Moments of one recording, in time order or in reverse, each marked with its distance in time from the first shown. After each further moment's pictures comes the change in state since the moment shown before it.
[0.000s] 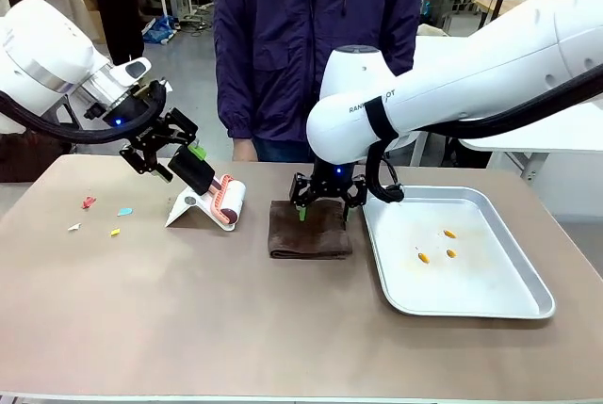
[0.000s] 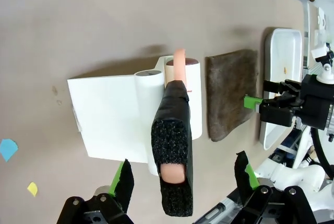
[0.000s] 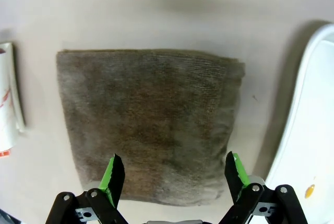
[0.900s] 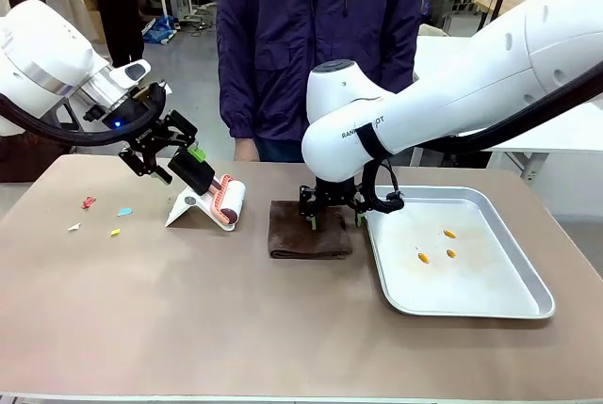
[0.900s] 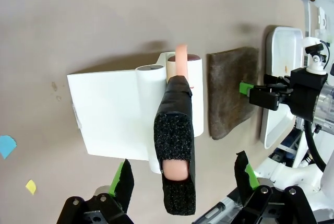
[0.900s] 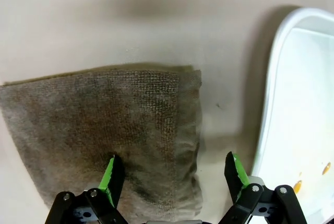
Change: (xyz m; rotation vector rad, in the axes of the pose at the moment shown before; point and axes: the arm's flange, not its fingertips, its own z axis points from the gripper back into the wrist) left arm -0.003 0.001 -0.001 0.000 0.002 0.004; right arm 0.005 0.000 -0.026 -0.178 -0.015 -0.086
